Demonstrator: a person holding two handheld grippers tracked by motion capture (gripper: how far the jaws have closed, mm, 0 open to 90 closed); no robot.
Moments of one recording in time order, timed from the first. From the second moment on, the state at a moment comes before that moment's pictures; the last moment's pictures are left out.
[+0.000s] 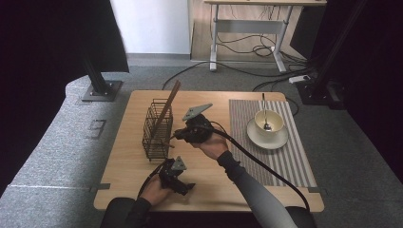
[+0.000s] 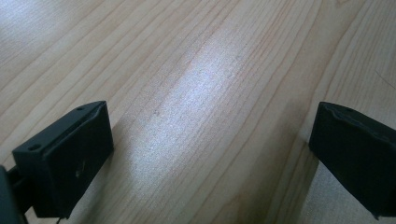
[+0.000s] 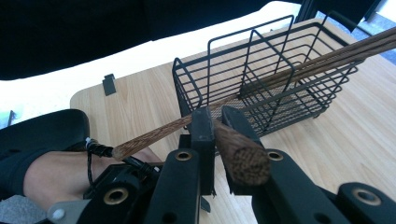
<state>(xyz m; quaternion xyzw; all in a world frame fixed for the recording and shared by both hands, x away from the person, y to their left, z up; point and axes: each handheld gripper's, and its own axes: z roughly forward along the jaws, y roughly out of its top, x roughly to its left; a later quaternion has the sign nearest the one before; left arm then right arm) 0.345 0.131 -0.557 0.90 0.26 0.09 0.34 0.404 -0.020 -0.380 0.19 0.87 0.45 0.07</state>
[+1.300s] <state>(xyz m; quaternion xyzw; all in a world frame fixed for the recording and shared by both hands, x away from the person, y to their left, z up) 0.346 0.129 -0.557 0.90 0.26 0.10 0.34 0.385 -0.105 -0.311 0.23 0.84 0.48 0.13</state>
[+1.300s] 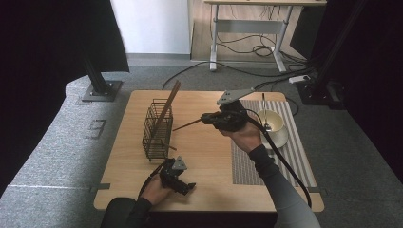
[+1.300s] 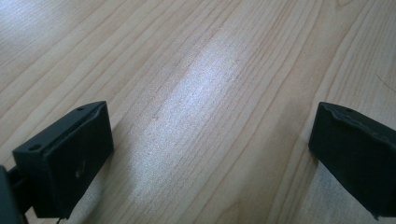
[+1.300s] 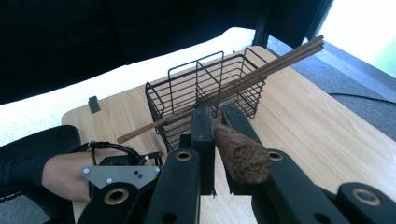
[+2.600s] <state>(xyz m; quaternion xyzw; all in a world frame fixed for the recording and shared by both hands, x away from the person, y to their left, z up) 0.347 0.139 -0.537 0.87 0.26 0.10 0.41 0.351 -0.162 -0.373 0.26 0.83 0.48 0.12</state>
